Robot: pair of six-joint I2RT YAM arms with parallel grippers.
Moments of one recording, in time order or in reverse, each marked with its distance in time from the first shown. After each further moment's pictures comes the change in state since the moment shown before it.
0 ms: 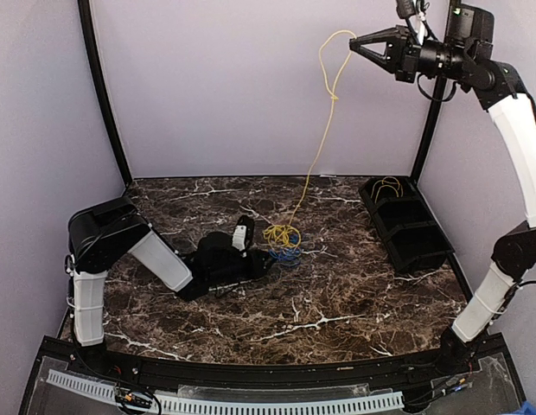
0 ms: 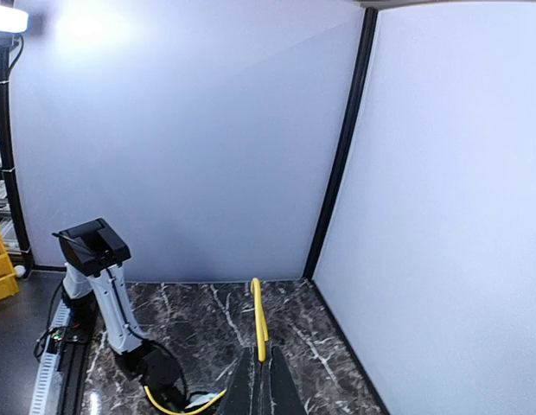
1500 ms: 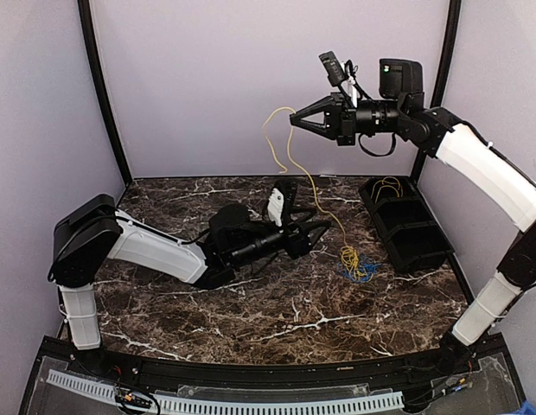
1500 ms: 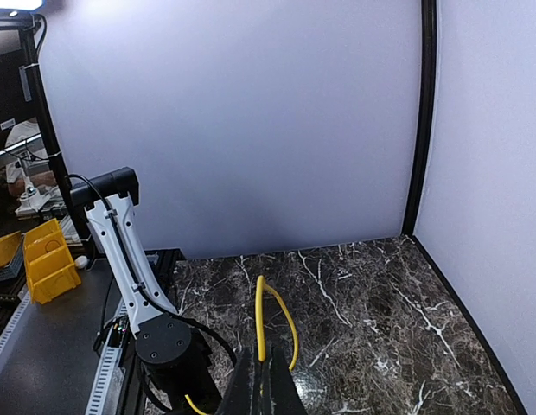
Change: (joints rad) left arm -0.184 -0.142 0.238 0.014 0.041 0.396; right arm 0.211 -0.057 -0.574 0.387 0.023 0.121
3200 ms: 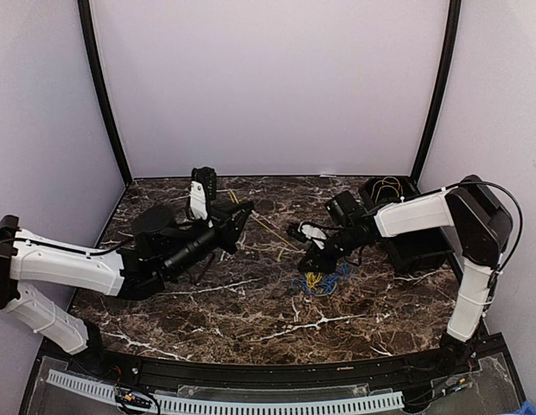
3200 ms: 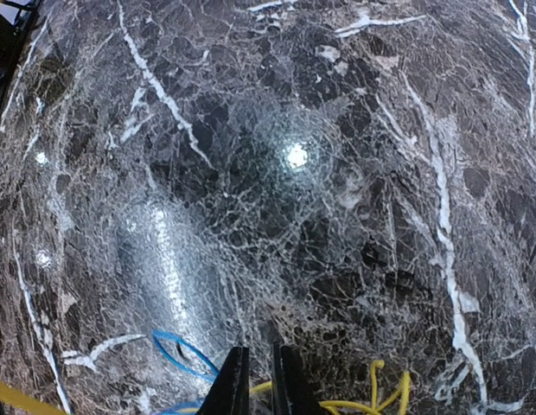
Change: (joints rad) left arm -0.006 -0.522 -0.388 -0.138 -0.374 -0.088; right arm 0.033 0.282 -0.678 0.077 0.386 -0.349
